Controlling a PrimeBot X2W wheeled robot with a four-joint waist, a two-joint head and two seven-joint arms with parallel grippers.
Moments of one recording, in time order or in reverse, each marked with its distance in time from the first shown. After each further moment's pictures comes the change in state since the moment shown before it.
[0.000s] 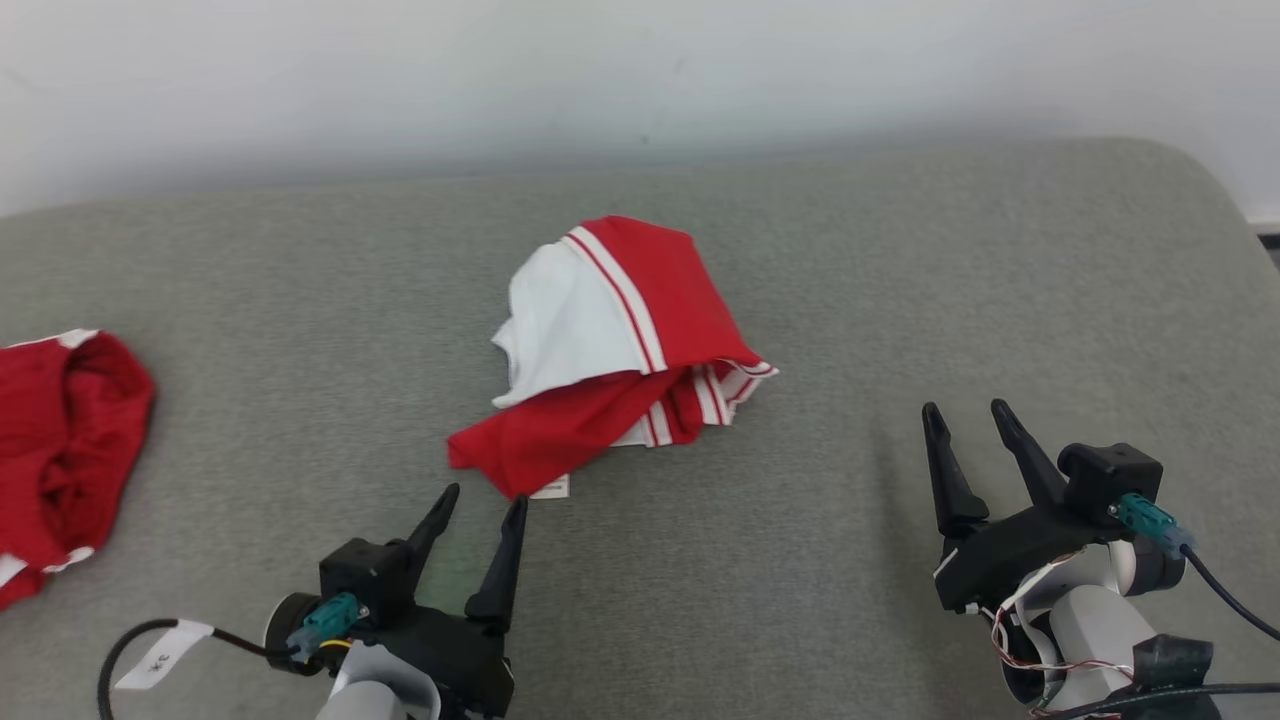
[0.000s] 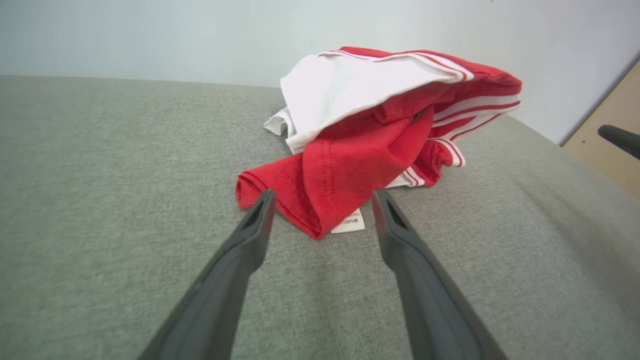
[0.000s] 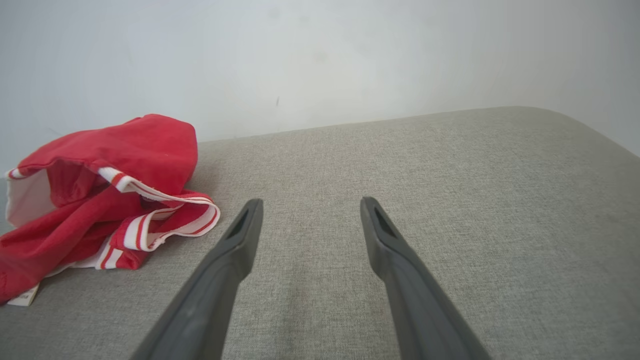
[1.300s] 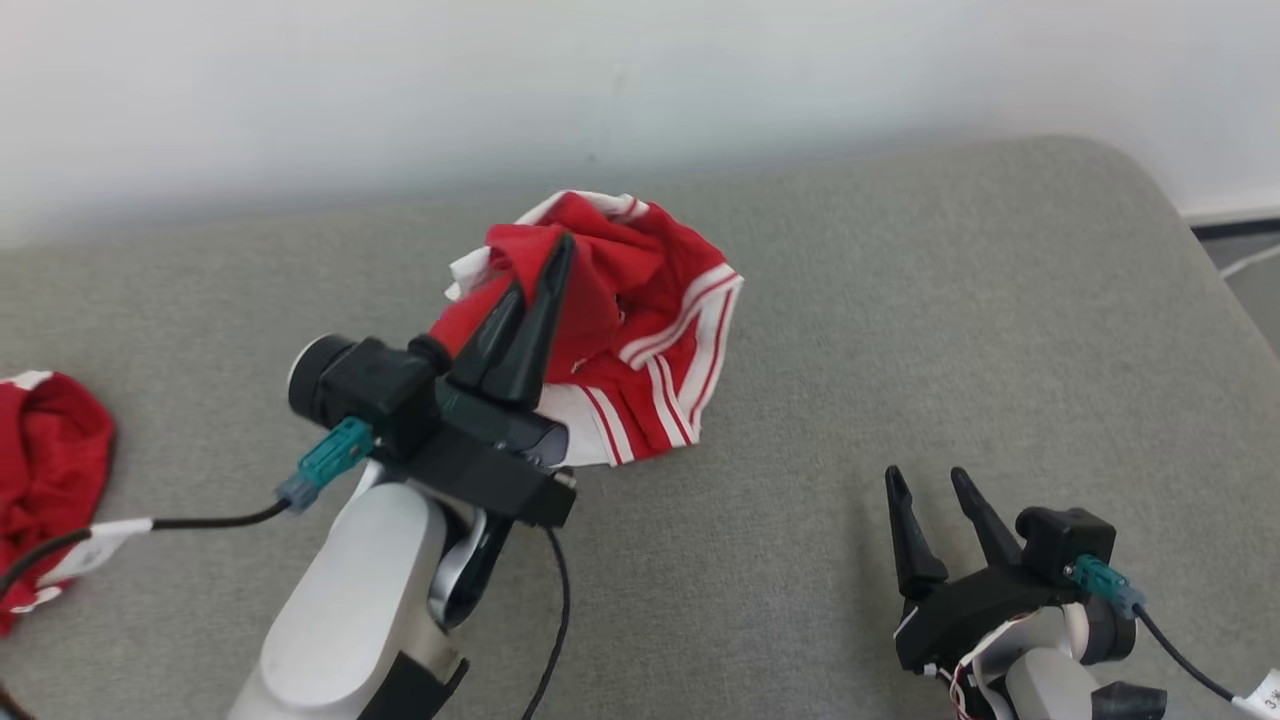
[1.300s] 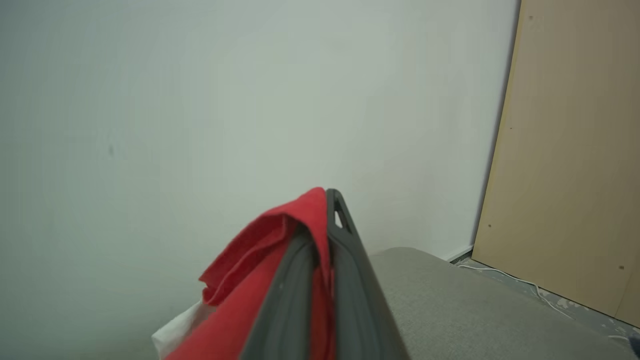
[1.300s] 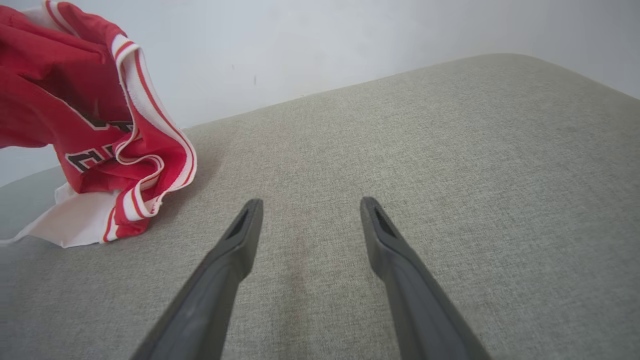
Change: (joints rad) left arm -0.235 0.001 -0.051 -0.286 0.017 -0.023 0.000; right arm 0.084 0.107 -0.063 -0.003 -0.039 0.000 0.000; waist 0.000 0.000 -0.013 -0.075
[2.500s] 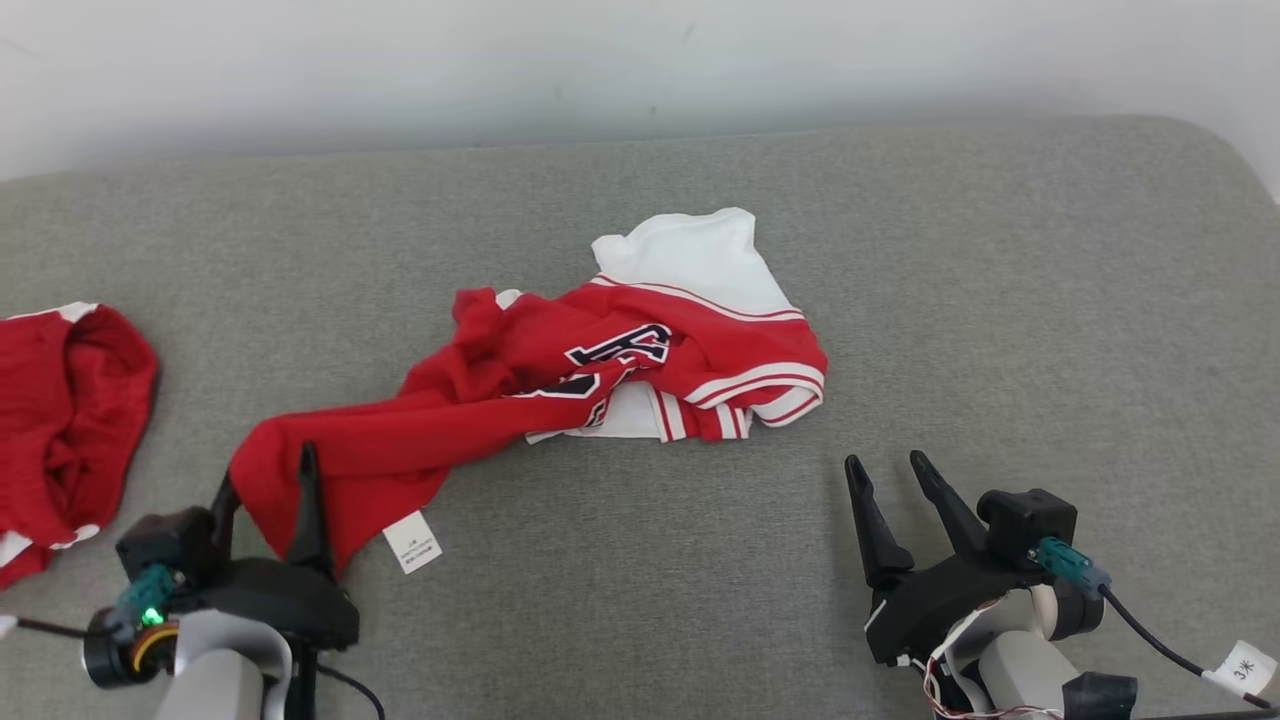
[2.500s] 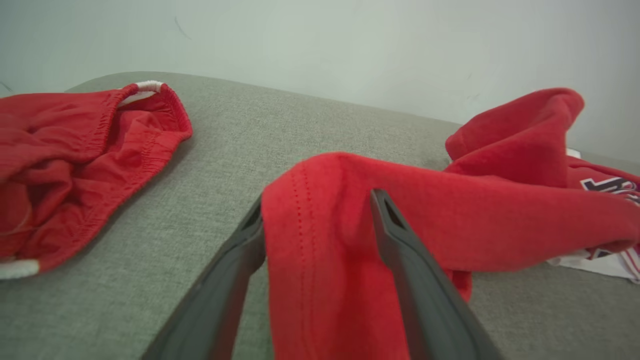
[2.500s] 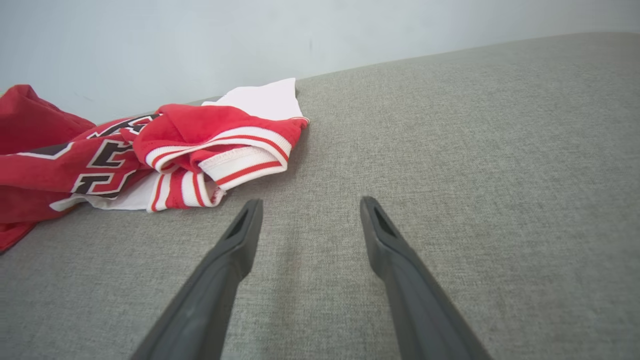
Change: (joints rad) left arm 0.141 0.056 0.383 0.402 0.020 0.098 0.000; right arm -0.033 -0.010 0.103 0.004 0.029 0.000 0.000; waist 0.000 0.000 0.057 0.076
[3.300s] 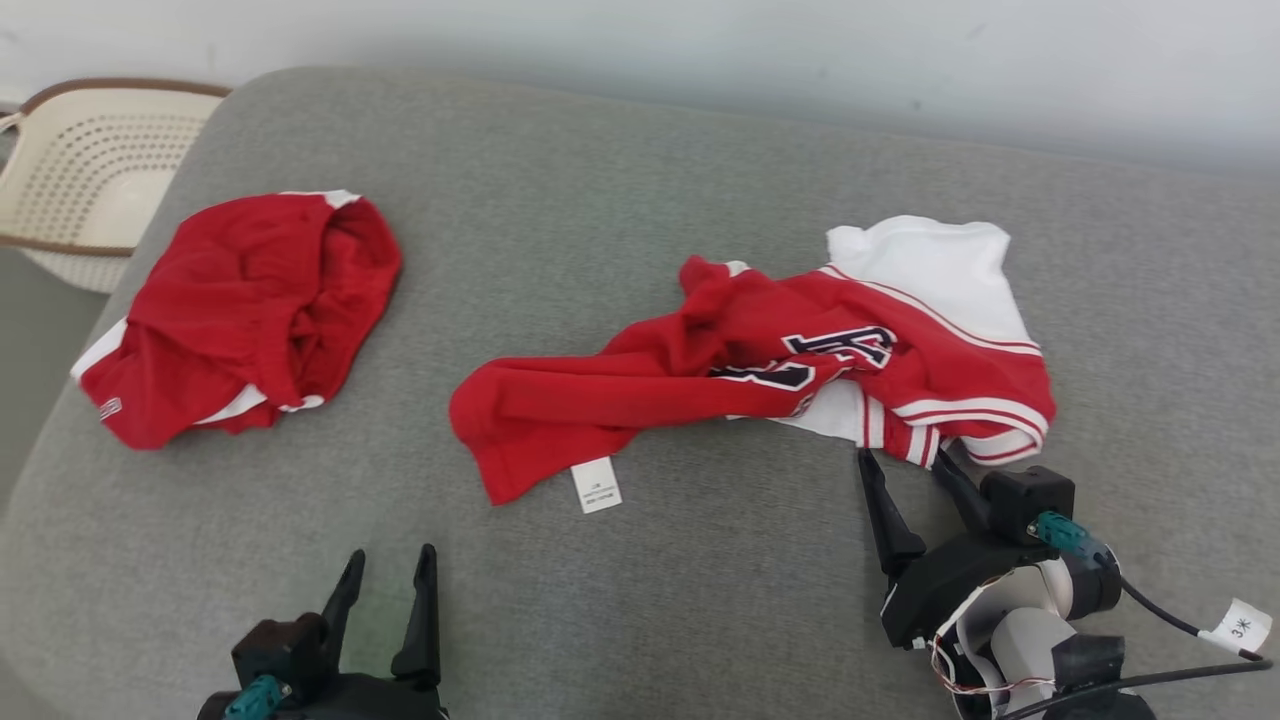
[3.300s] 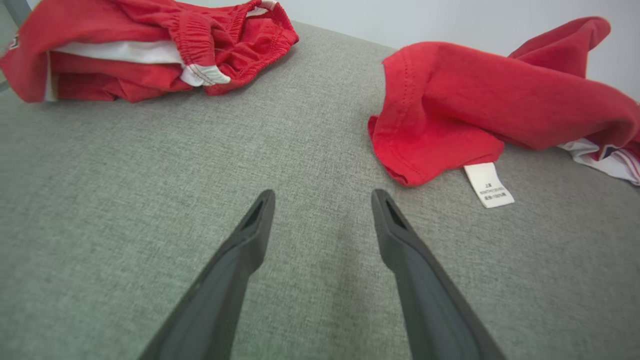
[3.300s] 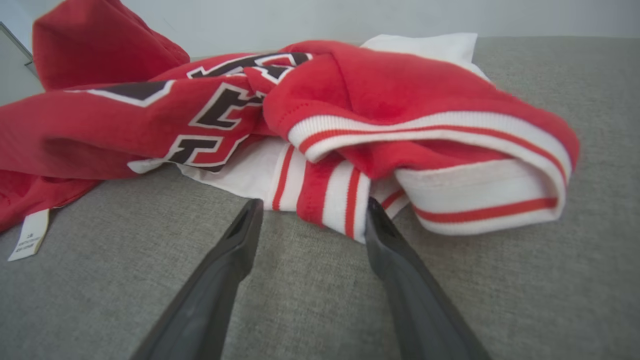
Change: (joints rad) left arm 0.244 -0.056 -0.147 -0.209 -0.024 0.004 0.000; right arm -0.079 -0.035 0.037 0.116 -0.010 0.000 0.000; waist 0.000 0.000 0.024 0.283
